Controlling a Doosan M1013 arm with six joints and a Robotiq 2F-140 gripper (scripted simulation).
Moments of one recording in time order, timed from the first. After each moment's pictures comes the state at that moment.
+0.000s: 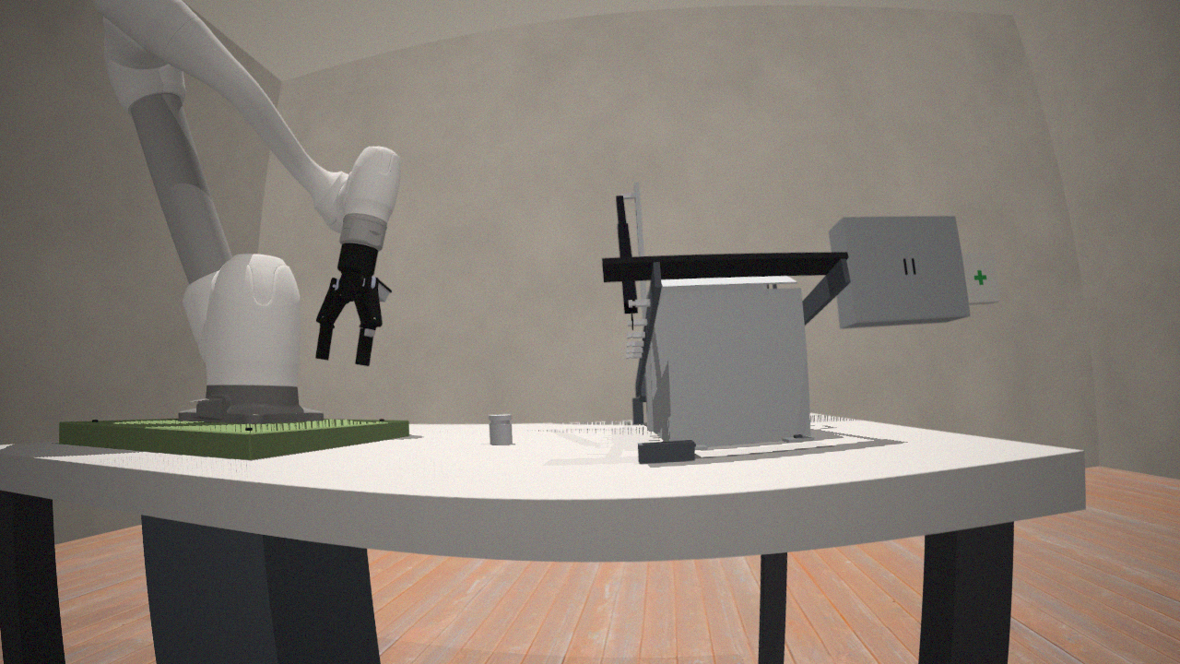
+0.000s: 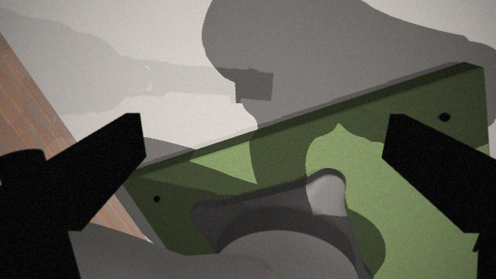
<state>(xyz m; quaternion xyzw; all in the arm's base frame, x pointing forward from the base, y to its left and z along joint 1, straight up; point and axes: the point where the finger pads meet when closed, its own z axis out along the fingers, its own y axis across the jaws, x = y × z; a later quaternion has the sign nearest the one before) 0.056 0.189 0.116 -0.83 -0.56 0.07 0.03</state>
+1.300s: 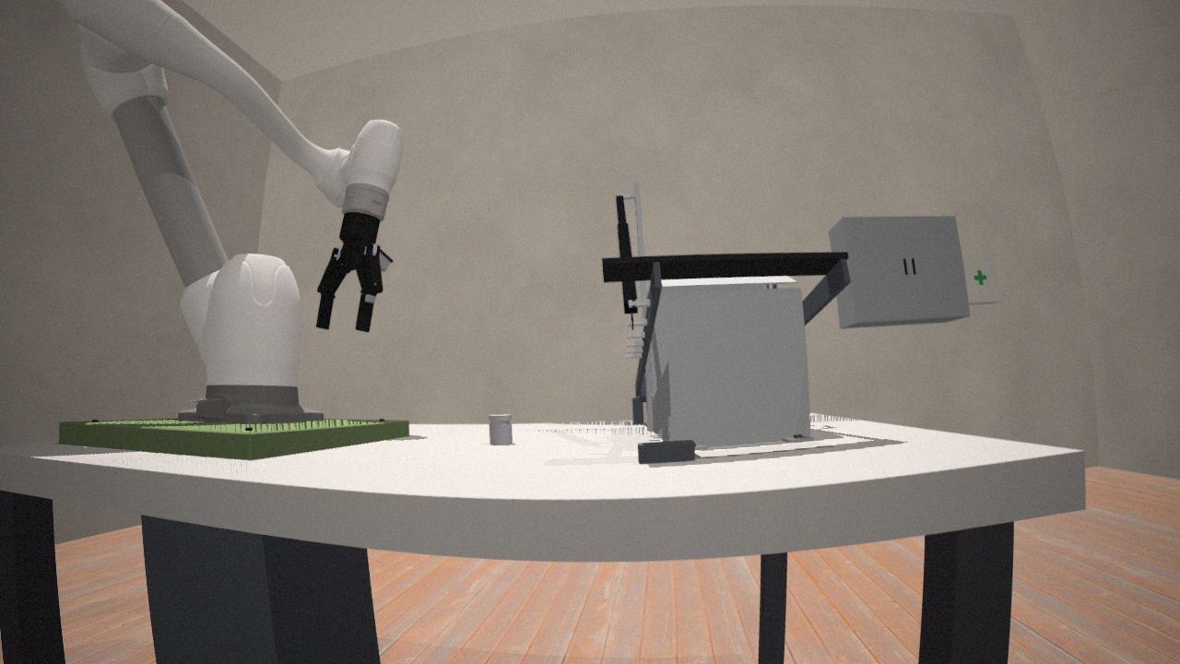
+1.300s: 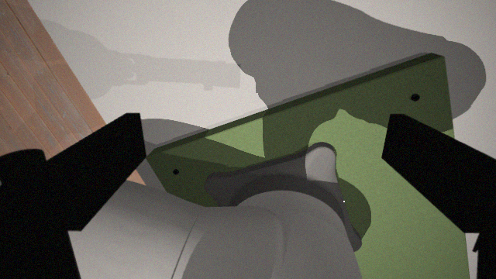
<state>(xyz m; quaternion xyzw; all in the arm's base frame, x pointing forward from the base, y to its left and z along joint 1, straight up) 0.055 0.189 0.178 -0.83 -0.56 0.07 0.03</state>
